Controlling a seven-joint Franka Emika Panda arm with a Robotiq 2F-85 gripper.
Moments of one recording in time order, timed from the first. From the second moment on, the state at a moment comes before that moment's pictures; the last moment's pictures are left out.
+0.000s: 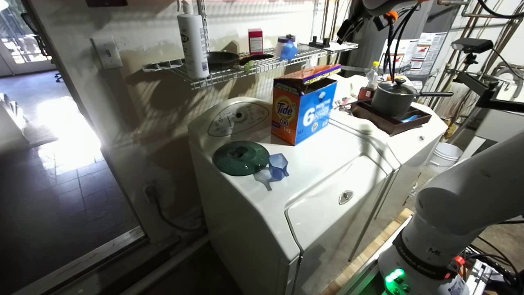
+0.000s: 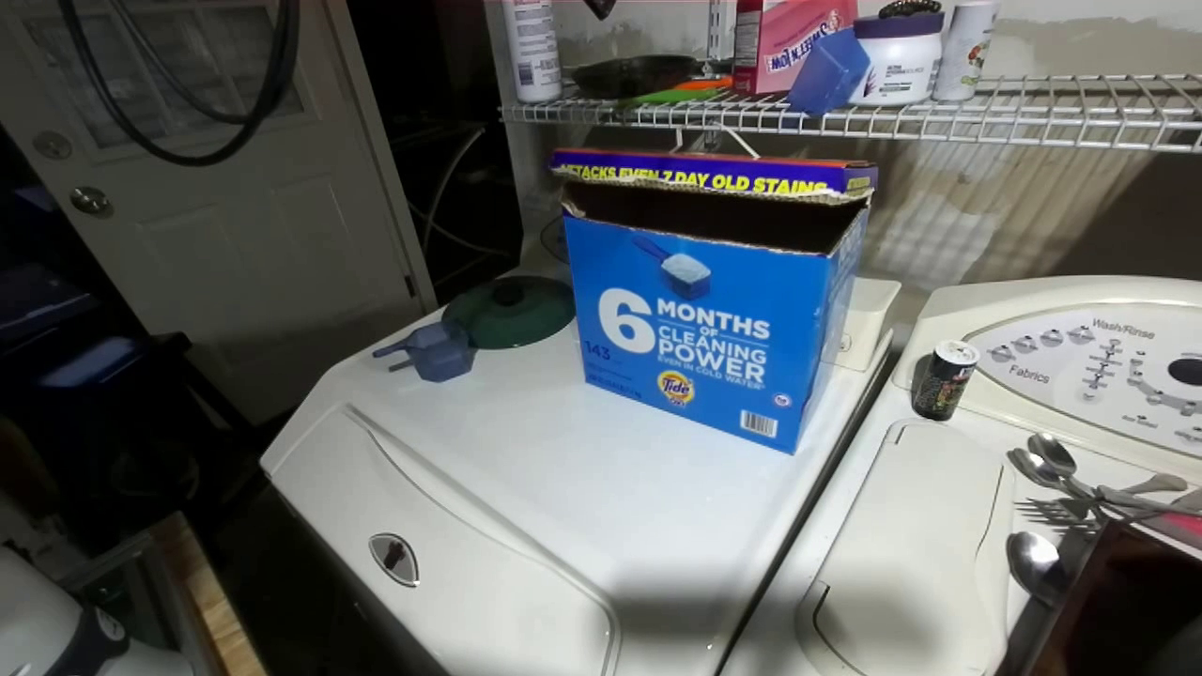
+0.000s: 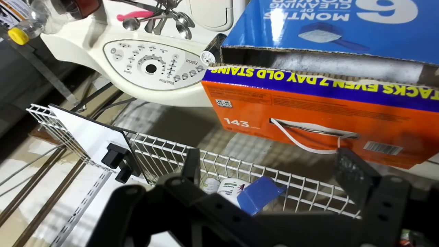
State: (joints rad) arm -0.13 -0.41 -0.26 -2.09 -0.33 2.39 -0.30
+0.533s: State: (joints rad) arm -0.21 -0.35 -0.22 -2.02 -0.41 2.39 -0.20
